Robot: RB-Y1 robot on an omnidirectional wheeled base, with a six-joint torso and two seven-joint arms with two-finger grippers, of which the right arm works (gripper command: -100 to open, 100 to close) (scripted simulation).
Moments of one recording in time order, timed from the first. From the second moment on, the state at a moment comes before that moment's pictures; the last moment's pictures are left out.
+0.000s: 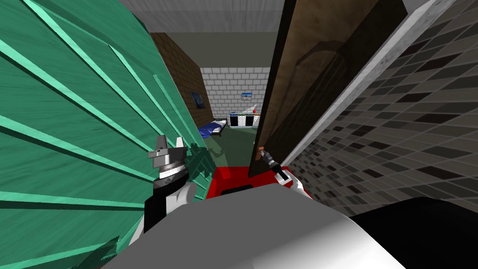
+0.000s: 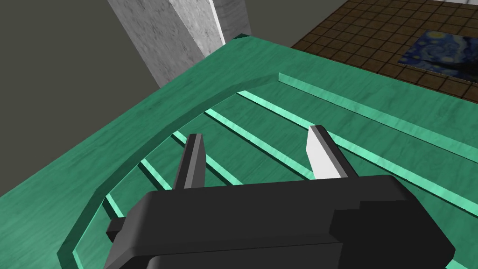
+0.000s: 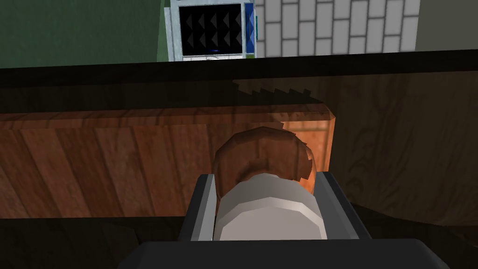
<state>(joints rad) 0.22 -0.47 0.03 -1.33 0.14 -0.52 -0.58</state>
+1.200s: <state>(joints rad) 0.28 -0.58 0.05 -1.31 0.16 -0.68 -0.68</state>
